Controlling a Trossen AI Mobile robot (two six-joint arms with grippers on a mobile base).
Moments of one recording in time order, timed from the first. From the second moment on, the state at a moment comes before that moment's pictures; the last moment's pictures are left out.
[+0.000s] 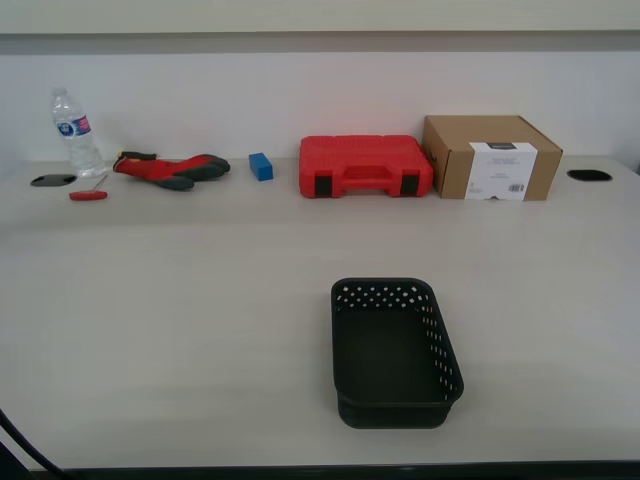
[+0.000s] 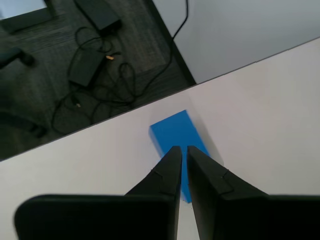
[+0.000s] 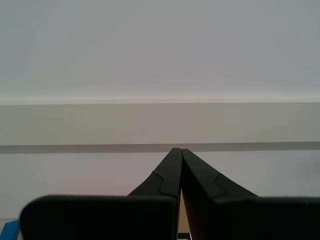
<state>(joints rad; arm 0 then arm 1) 0.00 1.05 0.52 0.62 0.00 0.00 0.73 2.51 1.80 -0.17 -0.18 -0.44</state>
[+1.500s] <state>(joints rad) 0.00 1.05 0.52 0.58 -0.01 0.00 0.16 2.54 2.35 -1.12 0.39 0.60</state>
